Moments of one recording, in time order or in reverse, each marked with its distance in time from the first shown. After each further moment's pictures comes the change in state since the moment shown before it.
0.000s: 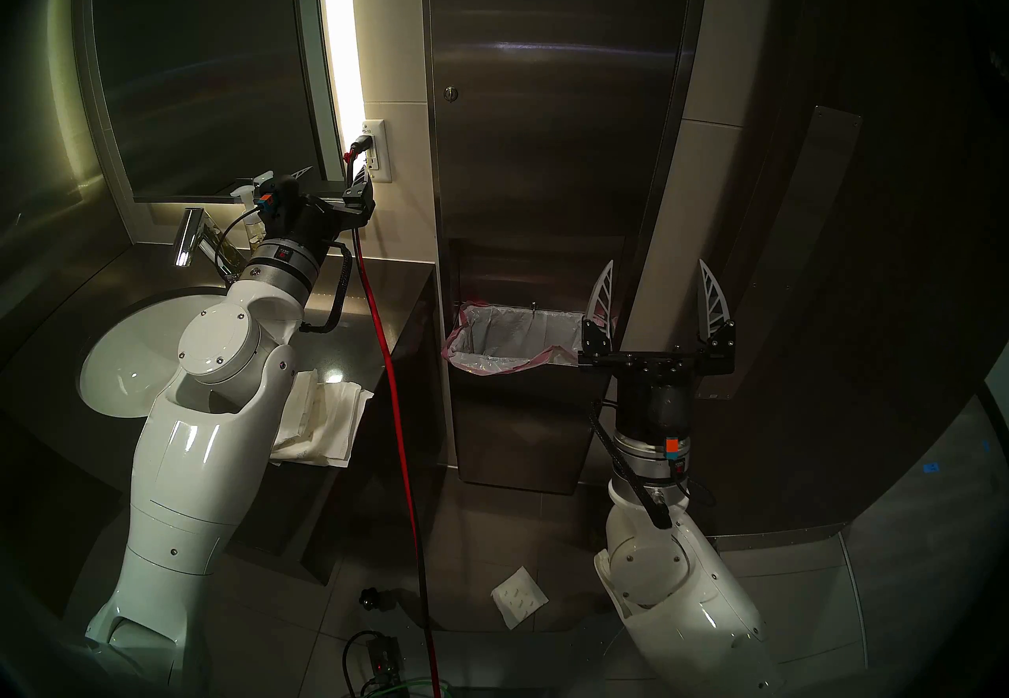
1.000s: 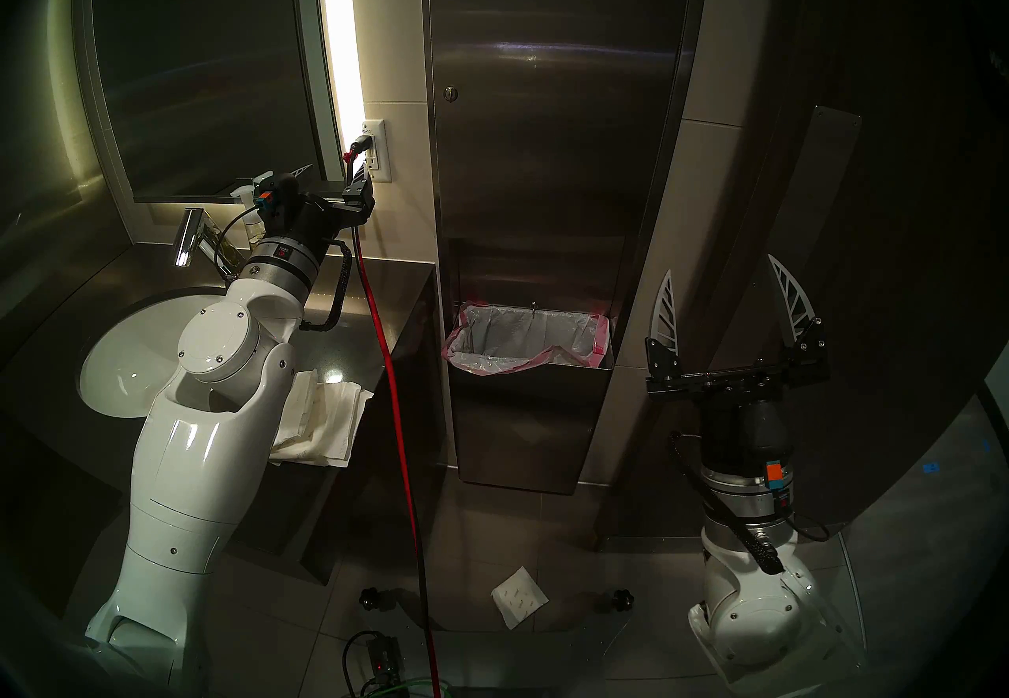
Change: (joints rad) left arm -0.004 -0.002 0.001 -0.002 -0.003 -0.001 0.004; right arm -0.357 0.212 0.170 -0.395 0.203 0.260 0.198
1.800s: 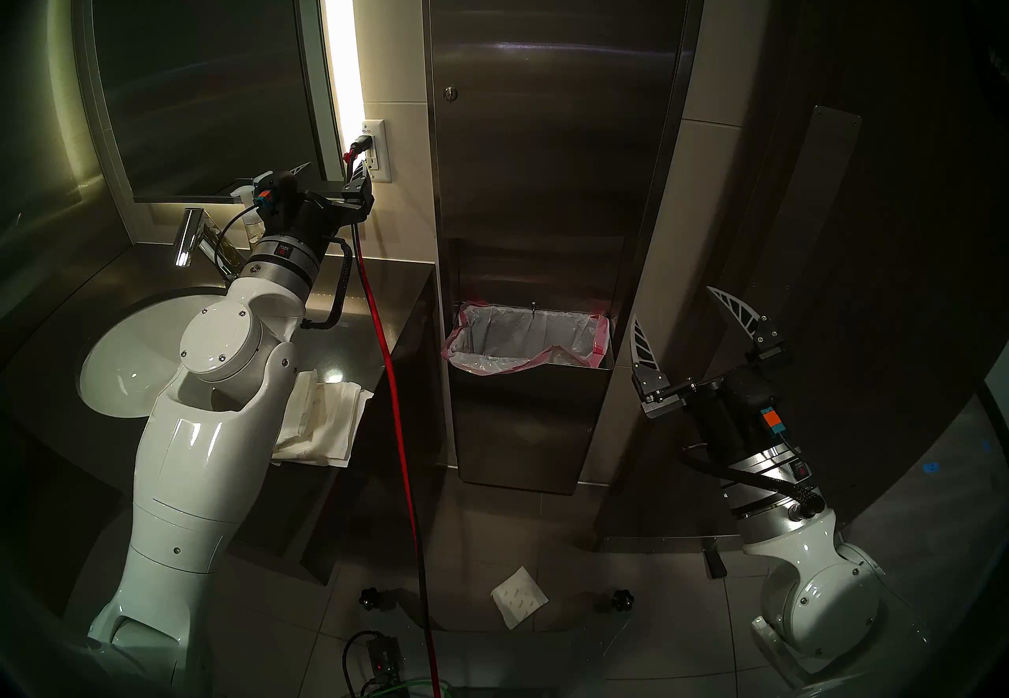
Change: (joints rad) left arm -0.005 -0.011 0.001 0.000 0.011 -0.004 0.011; right arm -0.152 0.150 0.150 -0.173 0.440 0.362 0.347
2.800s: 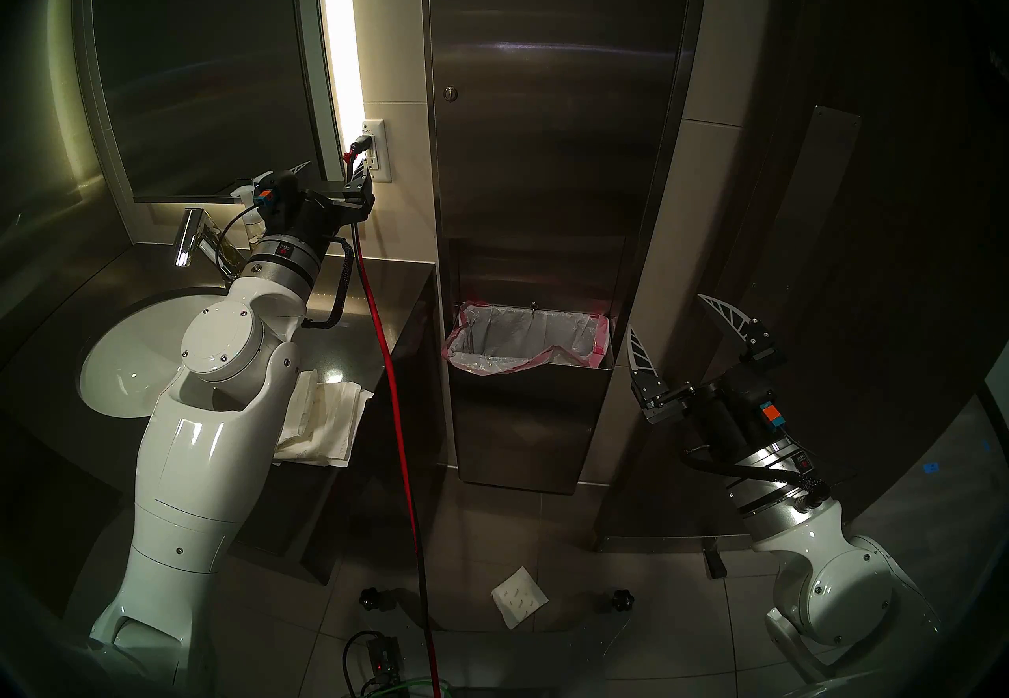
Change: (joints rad) left arm -0.004 0.000 0.003 0.003 0.024 -0.005 -0.013; right arm -0.008 0.018 0.041 -0.005 0.063 0.022 0.061
